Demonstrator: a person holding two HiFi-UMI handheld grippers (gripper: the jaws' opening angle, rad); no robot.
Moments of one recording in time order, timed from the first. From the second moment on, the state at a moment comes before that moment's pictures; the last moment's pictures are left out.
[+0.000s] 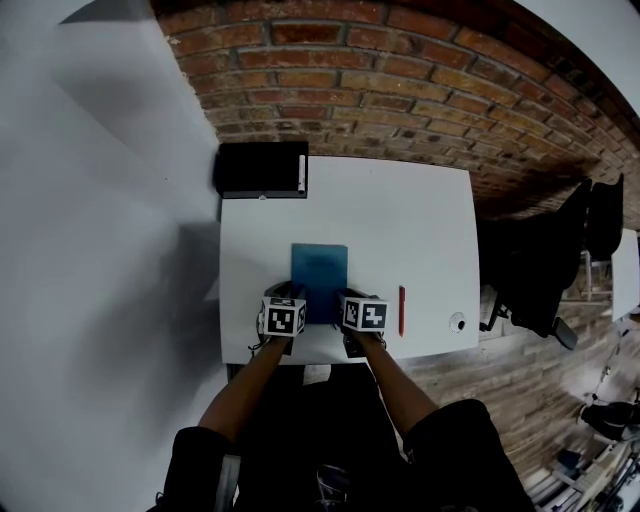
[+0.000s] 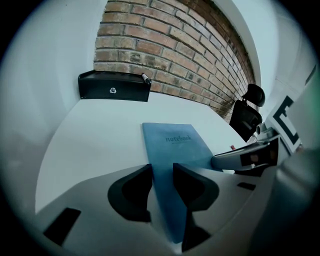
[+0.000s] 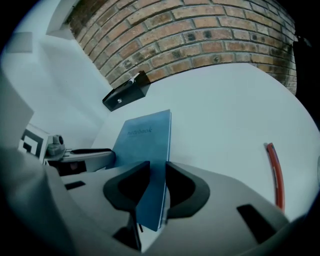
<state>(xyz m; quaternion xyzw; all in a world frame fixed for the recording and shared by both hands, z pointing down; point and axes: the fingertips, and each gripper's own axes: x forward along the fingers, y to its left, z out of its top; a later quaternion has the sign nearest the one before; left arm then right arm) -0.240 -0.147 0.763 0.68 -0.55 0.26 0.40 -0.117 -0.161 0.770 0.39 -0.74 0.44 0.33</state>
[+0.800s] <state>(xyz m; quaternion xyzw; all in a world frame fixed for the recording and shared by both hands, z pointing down) -0.288 -0.086 0.763 0.68 -0.56 0.26 0.40 -0.164 -0.102 0.770 0.36 -0.75 0.44 0.33</state>
